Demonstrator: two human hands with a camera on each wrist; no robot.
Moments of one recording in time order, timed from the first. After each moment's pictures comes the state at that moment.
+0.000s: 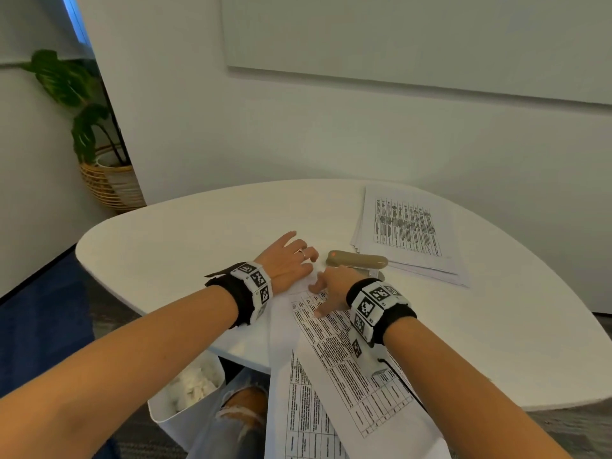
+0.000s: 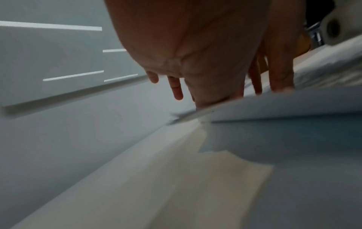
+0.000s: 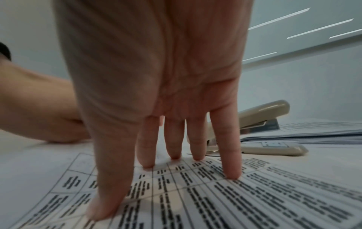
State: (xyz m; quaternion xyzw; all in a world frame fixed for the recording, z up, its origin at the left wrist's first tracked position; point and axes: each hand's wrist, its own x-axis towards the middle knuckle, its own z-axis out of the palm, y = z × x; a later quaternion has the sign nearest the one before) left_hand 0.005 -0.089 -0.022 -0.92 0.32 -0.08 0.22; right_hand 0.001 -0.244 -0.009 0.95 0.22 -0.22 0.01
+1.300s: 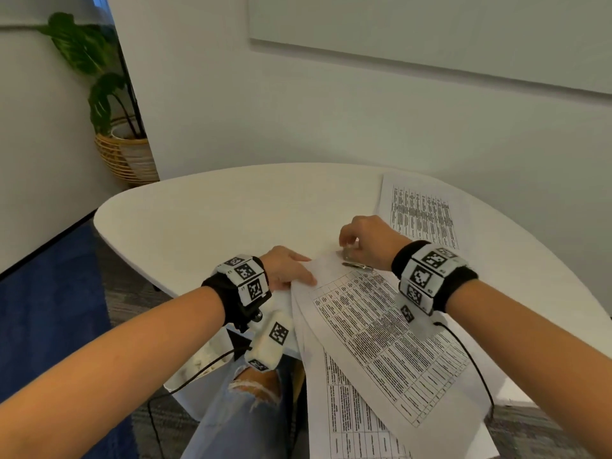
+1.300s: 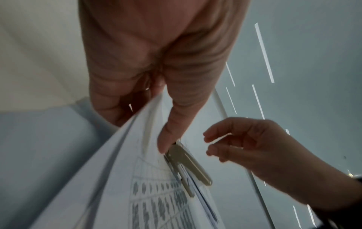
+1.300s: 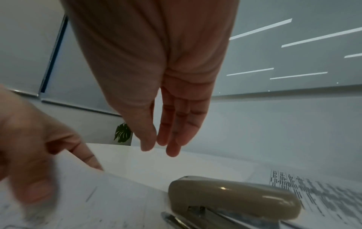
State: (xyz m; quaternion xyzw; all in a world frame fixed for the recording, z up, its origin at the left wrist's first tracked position) left_hand -0.035 -0.083 -0.017 -0.72 -0.18 0.21 -0.63; right_hand 0.015 -0.262 0.031 0.95 0.31 -0.02 -0.06
